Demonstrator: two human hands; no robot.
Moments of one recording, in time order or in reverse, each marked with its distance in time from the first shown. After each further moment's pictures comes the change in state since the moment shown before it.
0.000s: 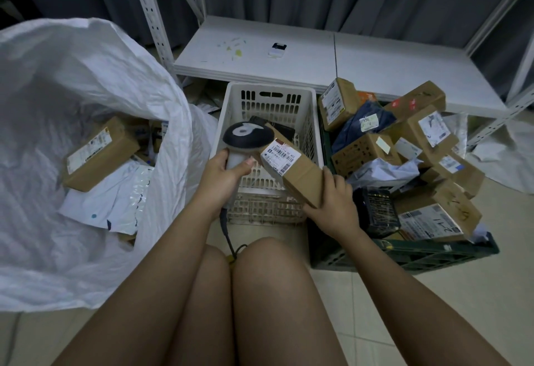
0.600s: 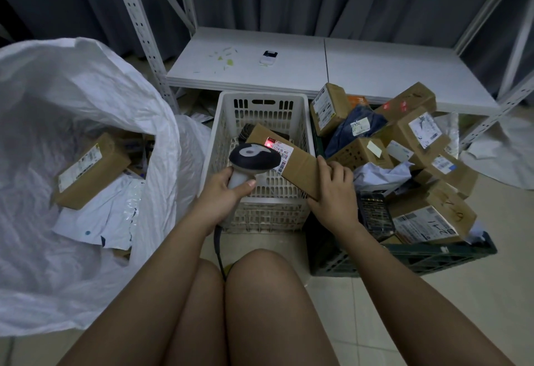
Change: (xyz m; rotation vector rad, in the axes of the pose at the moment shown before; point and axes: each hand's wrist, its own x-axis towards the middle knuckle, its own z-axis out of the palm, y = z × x) left_hand -0.005 0.001 0.010 0.169 -0.130 -0.025; right_hand 0.020 0.006 -0.013 -0.190 0.196 -0.123
